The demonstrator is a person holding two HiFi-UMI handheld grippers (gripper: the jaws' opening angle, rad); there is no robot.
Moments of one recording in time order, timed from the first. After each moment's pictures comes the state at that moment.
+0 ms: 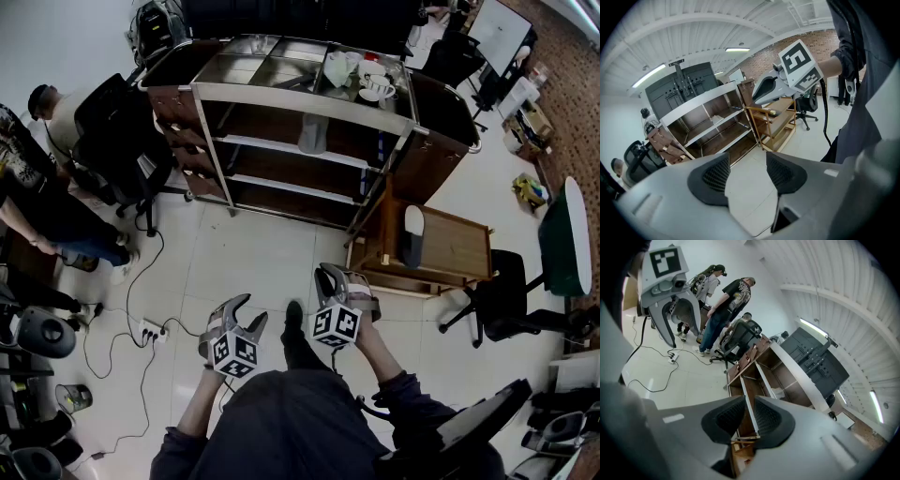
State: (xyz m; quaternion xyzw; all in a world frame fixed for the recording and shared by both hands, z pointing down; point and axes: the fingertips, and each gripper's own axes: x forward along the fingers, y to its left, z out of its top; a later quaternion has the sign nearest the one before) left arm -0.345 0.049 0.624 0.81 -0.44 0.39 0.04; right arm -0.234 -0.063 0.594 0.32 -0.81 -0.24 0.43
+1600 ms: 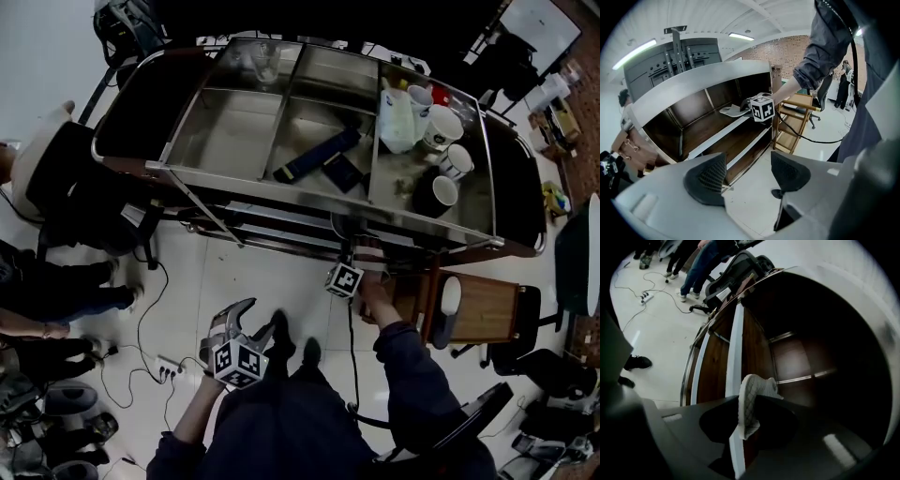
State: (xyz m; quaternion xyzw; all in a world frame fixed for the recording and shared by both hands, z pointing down) left arm -0.481 -0.336 0.652 0.83 -0.37 0.41 0.08; right arm -0.320 -0.591 0.743 0.33 -0.65 -0.36 0.58
